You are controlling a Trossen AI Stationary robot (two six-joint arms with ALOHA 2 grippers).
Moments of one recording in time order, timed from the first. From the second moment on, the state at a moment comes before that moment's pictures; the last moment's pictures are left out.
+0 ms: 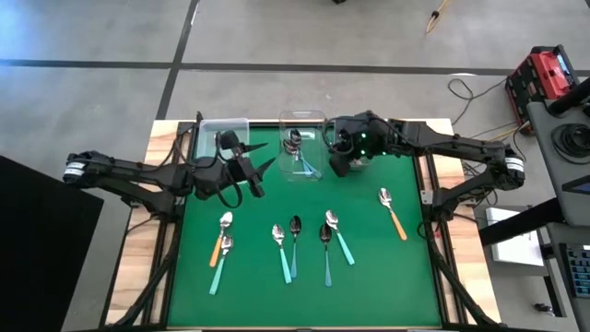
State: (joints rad) left arm -0.08 1.11 0.86 0.12 -0.72 0.49; right arm -0.28 1.38 1.33 -0.67 0.08 0.33
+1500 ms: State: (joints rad) left arm -0.08 0.72 0.64 0.13 -0.53 0.49; right arm -0.40 1.89 1.89 -0.78 0.08 0.12
